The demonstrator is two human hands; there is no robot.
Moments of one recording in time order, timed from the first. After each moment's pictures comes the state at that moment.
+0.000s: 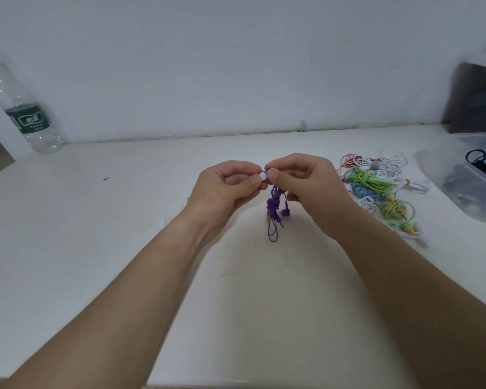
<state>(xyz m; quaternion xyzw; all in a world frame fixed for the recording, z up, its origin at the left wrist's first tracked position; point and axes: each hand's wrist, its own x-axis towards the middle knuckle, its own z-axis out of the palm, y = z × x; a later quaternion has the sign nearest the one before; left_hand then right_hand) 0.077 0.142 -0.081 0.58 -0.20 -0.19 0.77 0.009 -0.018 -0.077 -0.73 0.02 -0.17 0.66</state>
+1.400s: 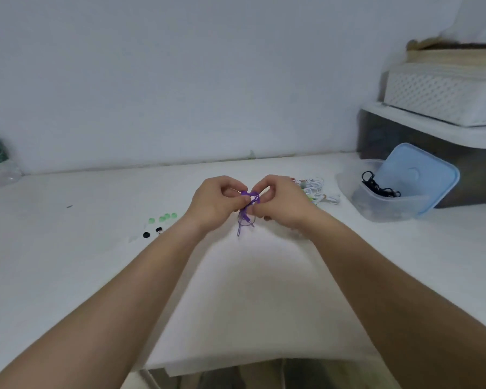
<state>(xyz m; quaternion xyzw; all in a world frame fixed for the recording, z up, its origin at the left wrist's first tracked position) 0.052 0.098 -0.059 0.79 -0.28 -0.08 0.53 -0.035 -0.050 -0.052 -0.86 0.13 -0.13 0.48</state>
